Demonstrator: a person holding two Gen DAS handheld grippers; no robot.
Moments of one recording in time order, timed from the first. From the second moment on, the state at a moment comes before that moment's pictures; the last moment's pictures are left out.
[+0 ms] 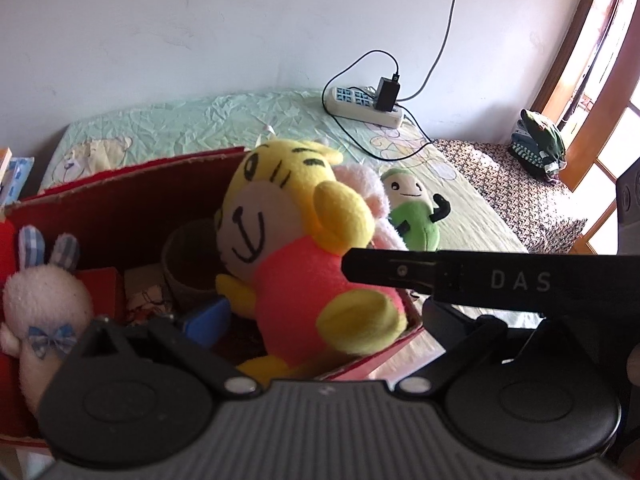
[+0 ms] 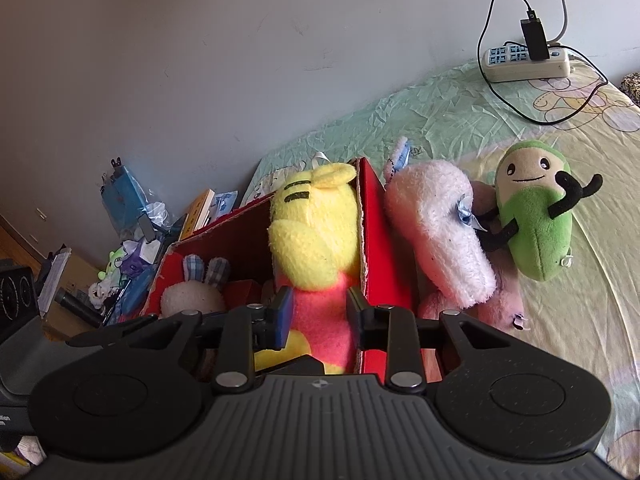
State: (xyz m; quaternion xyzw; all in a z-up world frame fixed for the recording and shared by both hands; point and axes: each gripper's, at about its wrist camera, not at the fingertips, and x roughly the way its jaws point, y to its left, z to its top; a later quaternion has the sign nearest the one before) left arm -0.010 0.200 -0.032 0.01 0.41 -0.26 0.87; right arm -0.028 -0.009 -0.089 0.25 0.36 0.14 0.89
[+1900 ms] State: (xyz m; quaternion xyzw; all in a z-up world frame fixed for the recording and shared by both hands) left arm -0.034 0.027 -0.021 0.12 0.41 -0.05 0.90; right arm -0.045 -0.162 -0.080 0.26 0.36 0.25 0.86
